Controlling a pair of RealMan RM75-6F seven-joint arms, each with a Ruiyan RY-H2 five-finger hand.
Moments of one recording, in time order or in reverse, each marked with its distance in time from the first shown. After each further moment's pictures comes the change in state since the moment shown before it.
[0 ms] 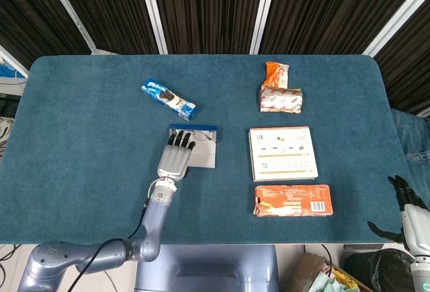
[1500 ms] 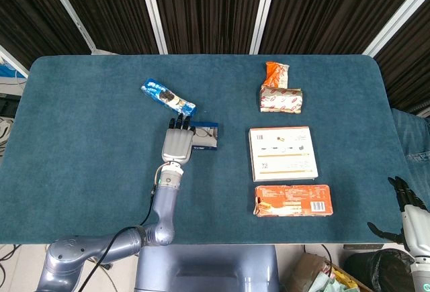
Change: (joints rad) left arm -0.134 -0.075 -0.151 0.175 -0.068 -0.008 0.042; right arm -0.001 0.004 -0.001 -0.008 0.007 -0.004 0.006
